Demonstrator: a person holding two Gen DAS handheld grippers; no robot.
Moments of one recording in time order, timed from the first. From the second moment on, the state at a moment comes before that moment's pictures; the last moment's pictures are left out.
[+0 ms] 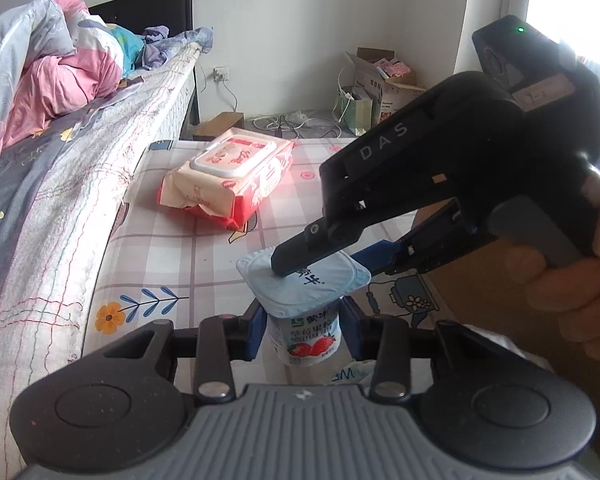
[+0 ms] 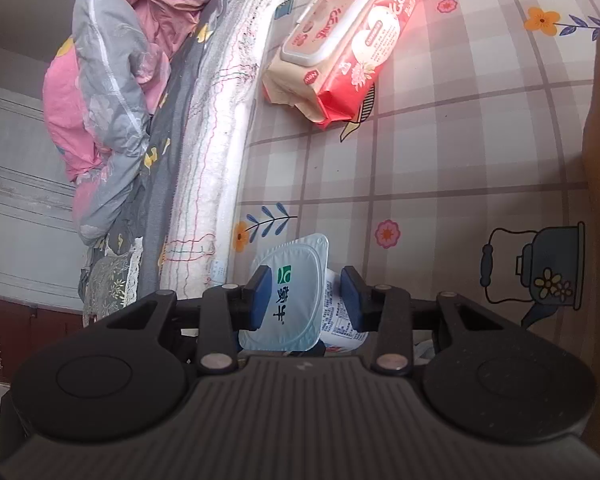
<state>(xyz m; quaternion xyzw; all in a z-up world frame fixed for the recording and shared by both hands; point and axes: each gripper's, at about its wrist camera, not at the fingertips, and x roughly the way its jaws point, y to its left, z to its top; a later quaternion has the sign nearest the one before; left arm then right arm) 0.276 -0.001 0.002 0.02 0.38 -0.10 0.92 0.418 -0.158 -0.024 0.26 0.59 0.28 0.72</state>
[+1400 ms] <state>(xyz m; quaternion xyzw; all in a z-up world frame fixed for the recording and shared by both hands) 0.148 -0.209 0.011 0.07 0.44 -0.30 0.84 0.191 -0.451 -0.048 0.36 0.61 0.15 0.69</state>
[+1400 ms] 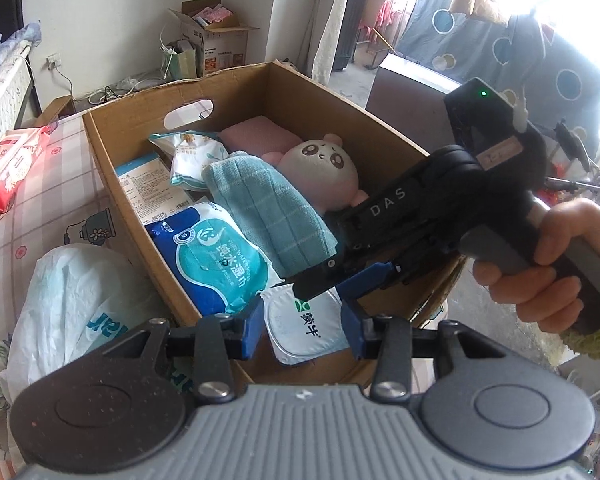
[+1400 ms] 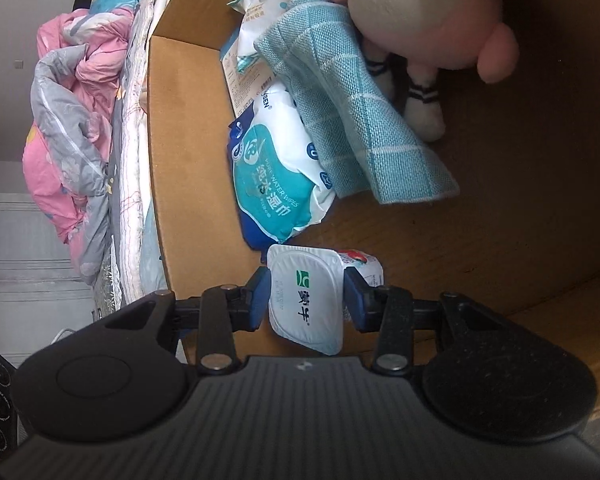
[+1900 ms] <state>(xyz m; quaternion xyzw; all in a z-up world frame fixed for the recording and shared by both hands) 0.124 -0.116 0.060 -0.01 0.38 -0.23 0.90 0.188 -0.458 0.002 0.36 0.53 0.17 0.75</state>
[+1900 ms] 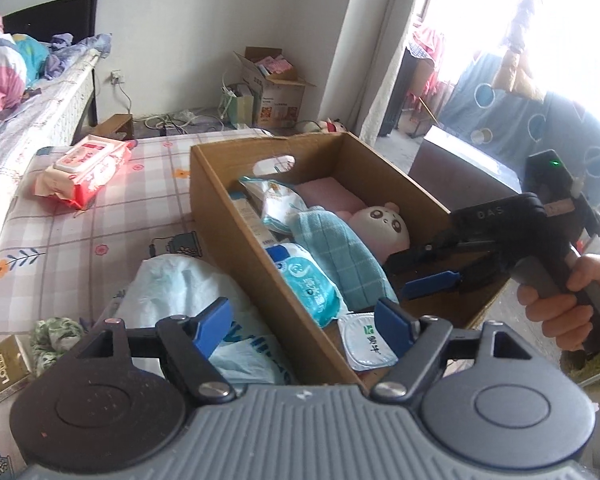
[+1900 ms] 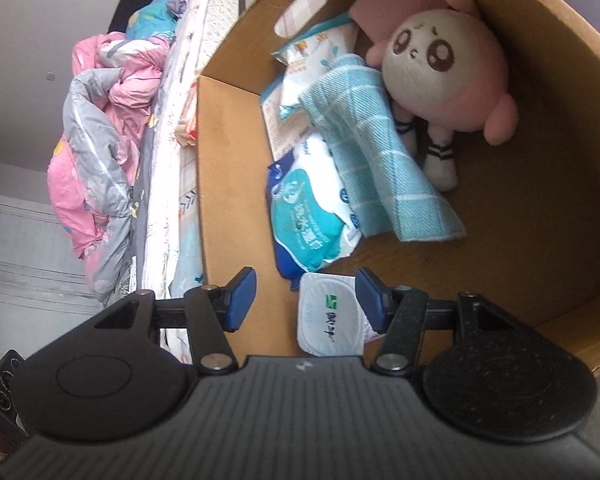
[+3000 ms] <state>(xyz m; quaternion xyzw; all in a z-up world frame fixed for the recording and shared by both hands) 0.093 0.067 -0.058 0.07 0.48 -0.05 0.88 0.274 -0.057 0.015 -0.12 0.54 0.40 0.73</state>
